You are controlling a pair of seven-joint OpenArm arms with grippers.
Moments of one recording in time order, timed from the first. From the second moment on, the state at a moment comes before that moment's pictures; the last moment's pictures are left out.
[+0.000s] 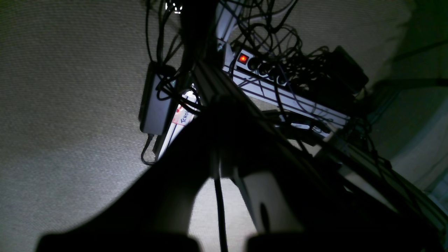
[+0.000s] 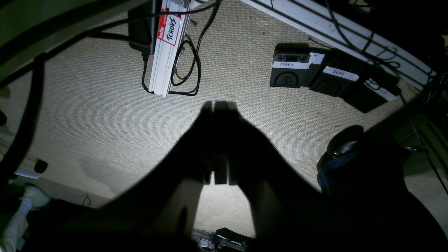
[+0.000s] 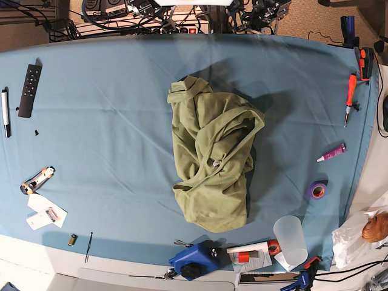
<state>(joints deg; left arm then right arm) 4.9 3.1 -20.7 16.8 -9.8 -15.0 0.3 -8.1 4.9 -22.1 22.1 -0.3 8.3 -14.4</state>
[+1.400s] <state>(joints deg) 30.1 -4.9 -20.6 49.8 -4.6 -10.1 0.5 -11.7 9.9 -22.3 24.6 0.0 8.5 -16.0</state>
